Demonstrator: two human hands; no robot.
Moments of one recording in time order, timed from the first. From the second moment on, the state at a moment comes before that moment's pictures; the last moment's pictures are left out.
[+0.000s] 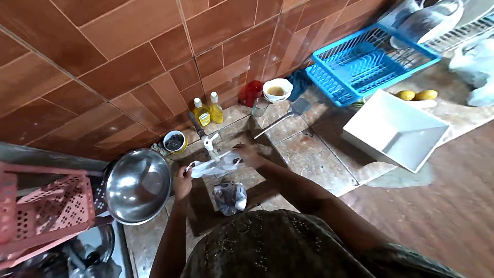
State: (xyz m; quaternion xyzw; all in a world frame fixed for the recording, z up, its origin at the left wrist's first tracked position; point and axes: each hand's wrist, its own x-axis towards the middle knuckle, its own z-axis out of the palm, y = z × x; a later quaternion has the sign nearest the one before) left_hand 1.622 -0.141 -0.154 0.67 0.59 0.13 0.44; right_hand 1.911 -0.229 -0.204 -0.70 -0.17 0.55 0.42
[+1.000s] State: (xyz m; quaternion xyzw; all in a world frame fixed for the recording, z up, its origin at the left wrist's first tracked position) left_hand 1.665 -0.182 -0.153 0.73 0.43 0.21 0.49; right_hand 1.862 -0.205 -0.163 -0.62 -0.21 0.59 0.47
